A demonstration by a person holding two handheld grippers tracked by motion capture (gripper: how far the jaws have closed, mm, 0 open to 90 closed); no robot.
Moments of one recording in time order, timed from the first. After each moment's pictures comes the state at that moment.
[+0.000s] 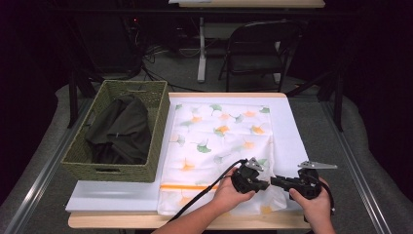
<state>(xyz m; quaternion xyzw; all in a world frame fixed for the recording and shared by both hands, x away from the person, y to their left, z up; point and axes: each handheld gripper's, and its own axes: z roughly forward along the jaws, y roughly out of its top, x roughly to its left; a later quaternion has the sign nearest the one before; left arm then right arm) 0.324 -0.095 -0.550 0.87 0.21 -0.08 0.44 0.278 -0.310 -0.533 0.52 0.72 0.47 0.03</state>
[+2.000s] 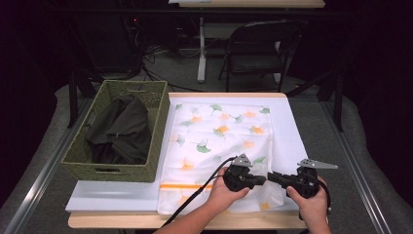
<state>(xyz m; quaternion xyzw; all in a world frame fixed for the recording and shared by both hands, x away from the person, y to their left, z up) 0.324 -0.072 -0.543 0.83 0.22 -0.08 0.50 0.276 -0.300 -0.521 0.50 0.70 0.50 0.05</state>
